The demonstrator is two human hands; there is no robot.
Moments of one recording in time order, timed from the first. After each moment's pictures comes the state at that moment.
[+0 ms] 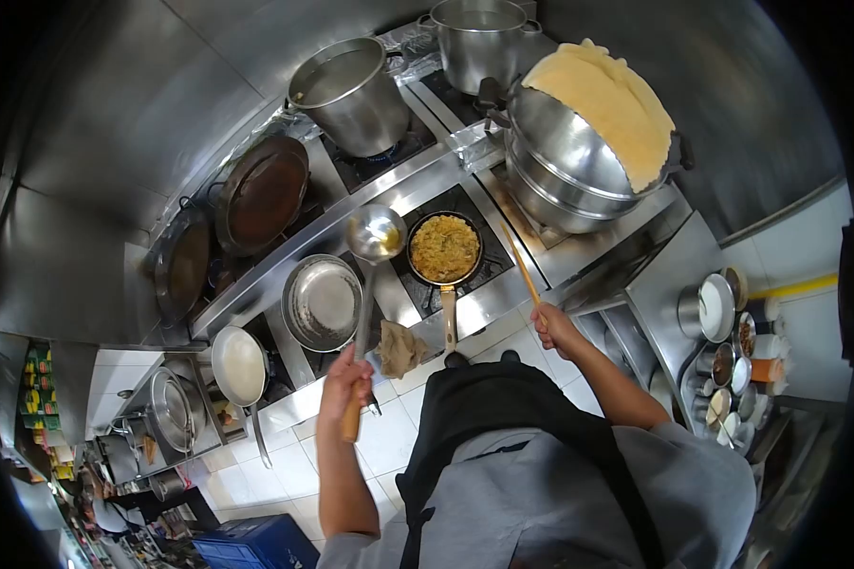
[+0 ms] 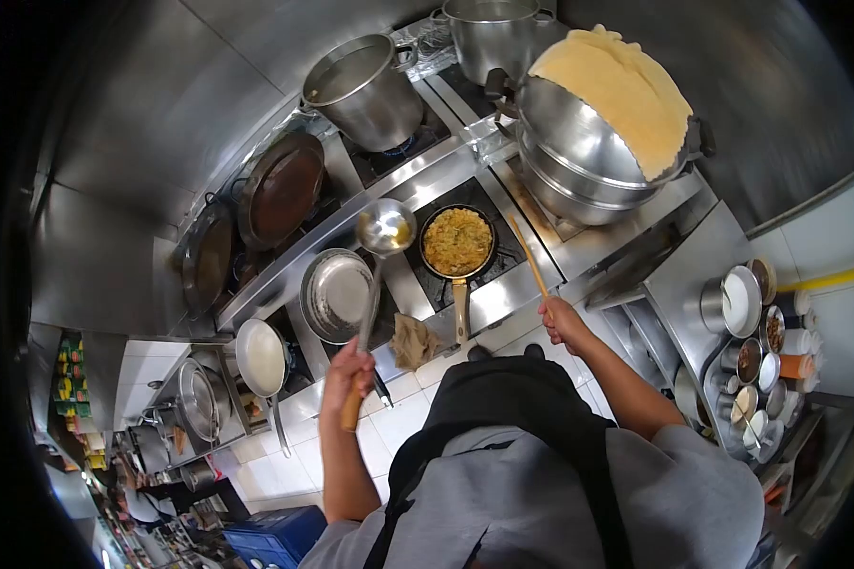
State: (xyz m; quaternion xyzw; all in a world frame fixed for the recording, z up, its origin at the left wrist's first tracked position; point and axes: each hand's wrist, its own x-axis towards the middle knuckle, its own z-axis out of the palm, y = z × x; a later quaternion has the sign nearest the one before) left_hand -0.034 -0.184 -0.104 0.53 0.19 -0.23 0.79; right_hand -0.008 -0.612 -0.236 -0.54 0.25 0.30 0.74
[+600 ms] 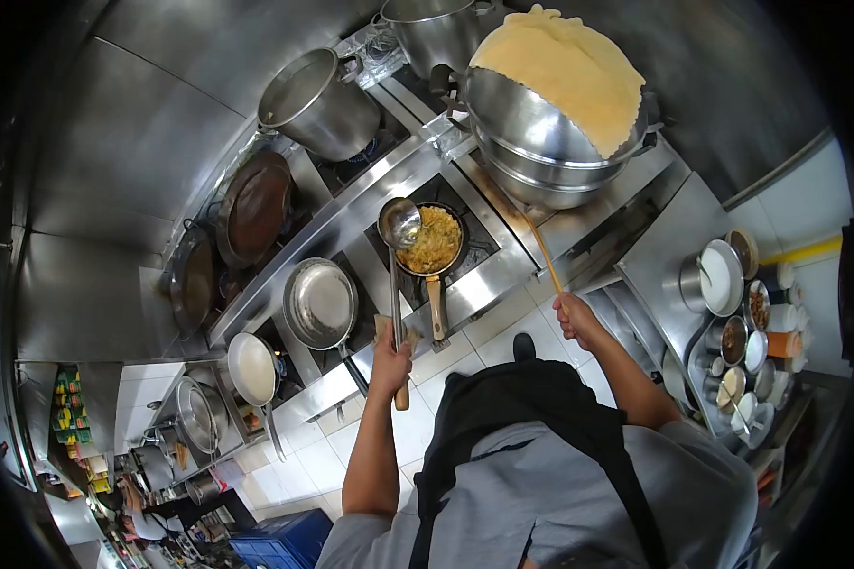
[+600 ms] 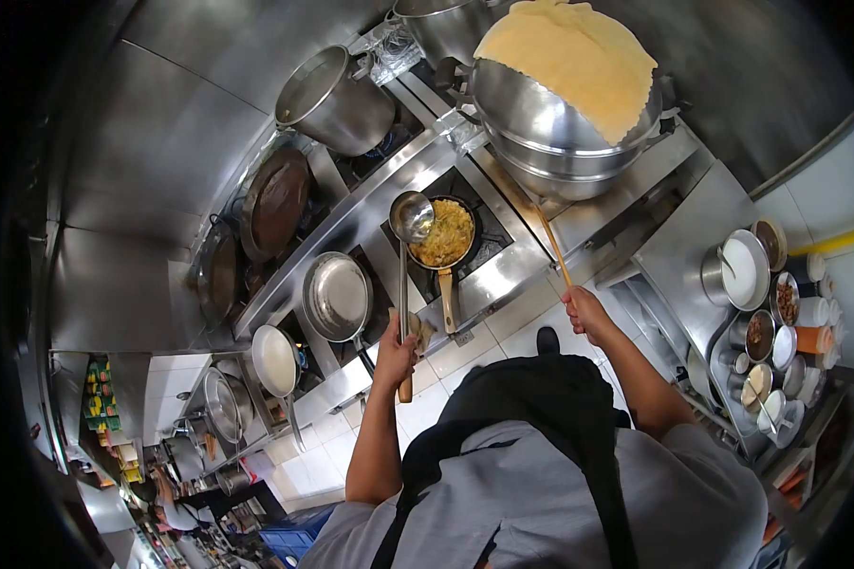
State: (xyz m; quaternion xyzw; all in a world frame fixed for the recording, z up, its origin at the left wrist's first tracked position) left_hand -0.030 -0.291 -0.187 0.78 0.17 -0.20 0.57; right_hand -0.047 -0.692 -0.258 -0.51 0.29 0.26 0.77
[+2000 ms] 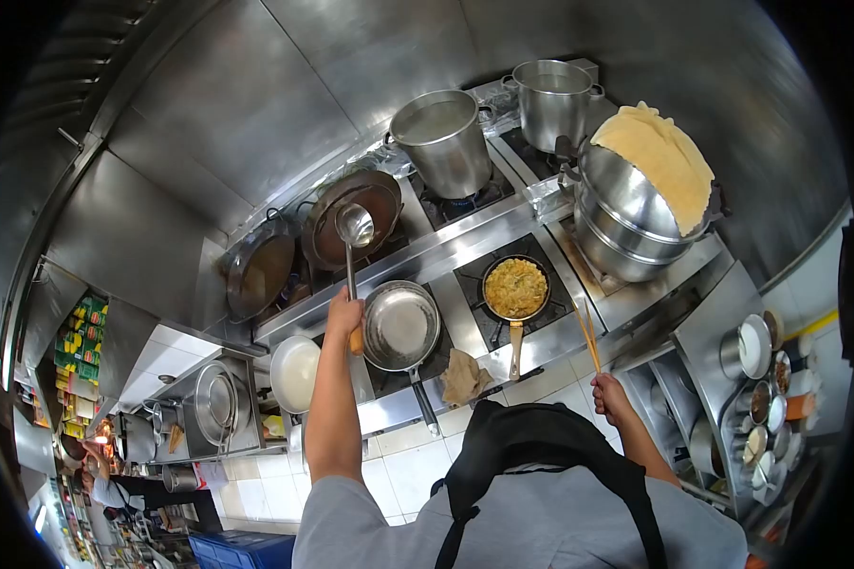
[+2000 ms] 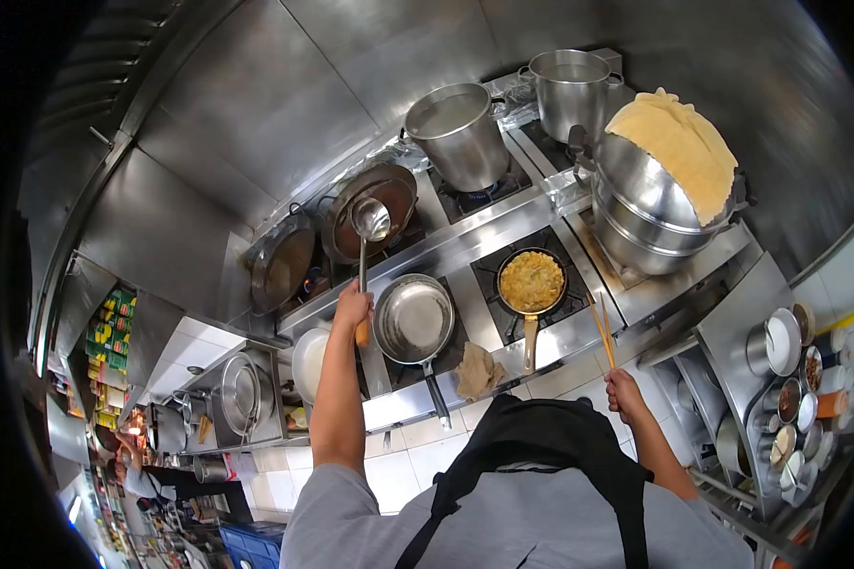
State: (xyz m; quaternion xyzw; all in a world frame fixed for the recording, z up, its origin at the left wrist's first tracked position) left_hand 0.120 -0.044 -0.089 0.86 0.18 -0.02 0.48; right_hand -0.086 -0.593 -0.252 -0.53 0.30 0.24 0.76
